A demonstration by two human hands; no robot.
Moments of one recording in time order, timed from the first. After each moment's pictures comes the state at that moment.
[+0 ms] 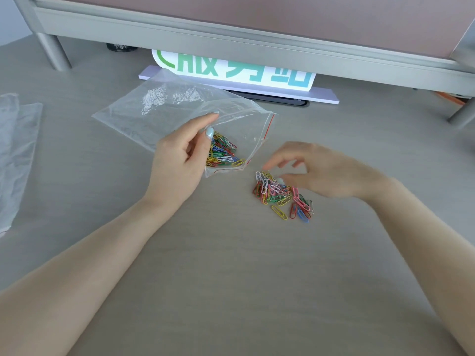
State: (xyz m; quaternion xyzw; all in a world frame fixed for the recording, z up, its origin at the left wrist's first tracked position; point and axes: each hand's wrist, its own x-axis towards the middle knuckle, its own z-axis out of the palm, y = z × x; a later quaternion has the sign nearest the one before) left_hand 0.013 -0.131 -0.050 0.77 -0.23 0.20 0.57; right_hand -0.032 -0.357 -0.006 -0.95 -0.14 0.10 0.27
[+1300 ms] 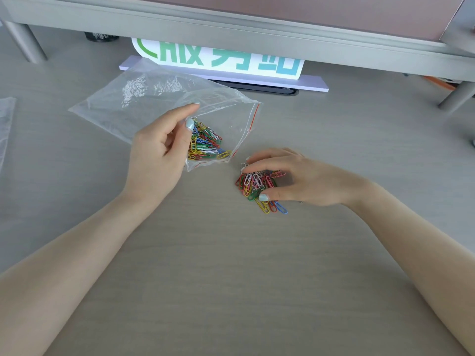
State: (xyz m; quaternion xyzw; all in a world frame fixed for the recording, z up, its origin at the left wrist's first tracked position) left_hand 0.011 -0.132 -0.050 0.77 -0.22 0.20 0.56; right_hand -0.045 -0.359 -0.025 -0.94 -0.18 0.13 0.25
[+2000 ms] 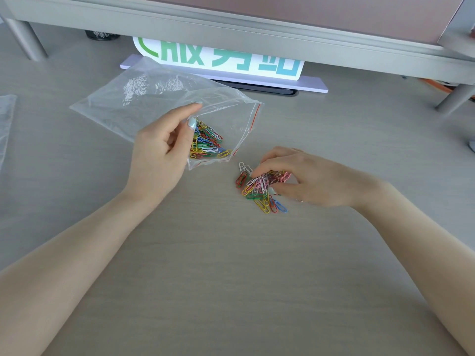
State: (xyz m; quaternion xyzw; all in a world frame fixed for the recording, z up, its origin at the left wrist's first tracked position) left_hand 0.009 -0.131 -0.050 0.77 -0.23 0.20 0.56; right_hand -0.051 -0.359 -0.018 -0.95 -0.20 0.10 0.21
